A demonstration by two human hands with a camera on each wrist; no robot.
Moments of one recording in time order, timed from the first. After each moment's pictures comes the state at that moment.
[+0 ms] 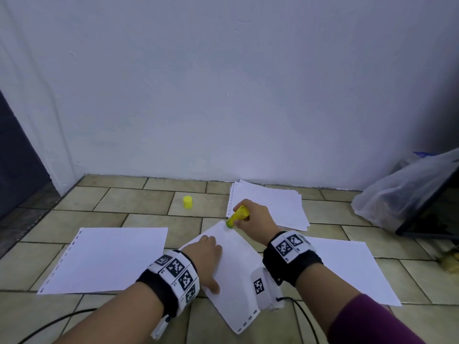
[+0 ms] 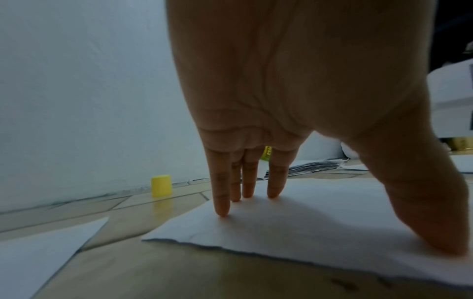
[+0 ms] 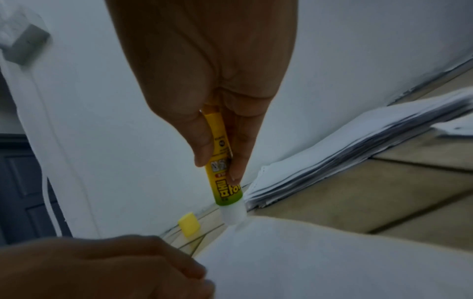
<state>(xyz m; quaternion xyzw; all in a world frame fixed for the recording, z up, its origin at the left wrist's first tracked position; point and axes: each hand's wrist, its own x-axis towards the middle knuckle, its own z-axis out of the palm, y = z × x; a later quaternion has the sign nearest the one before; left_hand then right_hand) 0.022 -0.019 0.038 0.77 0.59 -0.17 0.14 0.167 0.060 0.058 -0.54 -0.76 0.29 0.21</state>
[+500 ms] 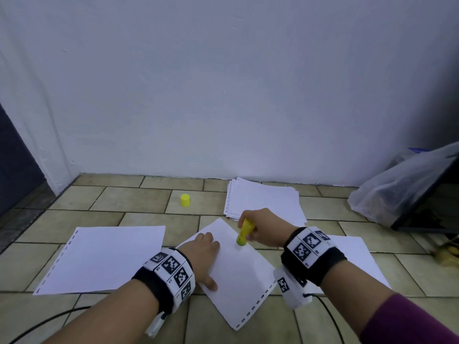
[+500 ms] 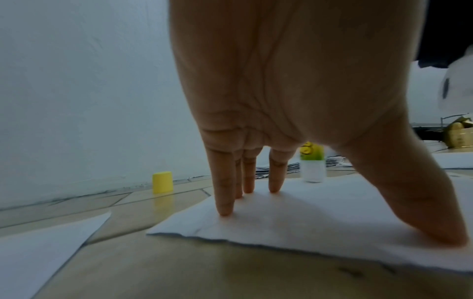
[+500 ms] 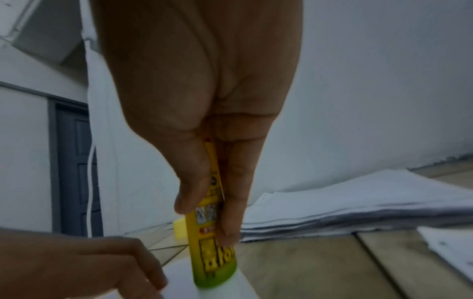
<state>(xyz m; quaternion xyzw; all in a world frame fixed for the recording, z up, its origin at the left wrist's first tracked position) 0.015 -0.018 0.031 0.78 0.58 -0.17 0.14 0.194 0.045 0.083 -0.48 -0.85 0.22 -0.01</state>
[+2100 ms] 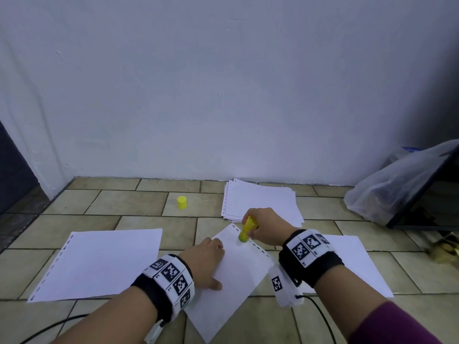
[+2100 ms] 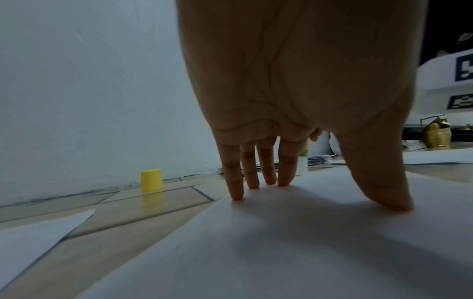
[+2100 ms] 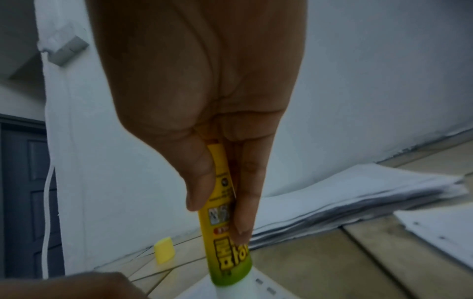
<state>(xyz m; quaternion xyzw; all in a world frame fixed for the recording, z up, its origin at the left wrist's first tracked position) 0.025 -0.023 0.035 0.82 0.54 -0.13 0.14 0.197 0.048 0.083 -0.54 -0.80 0.24 0.02</state>
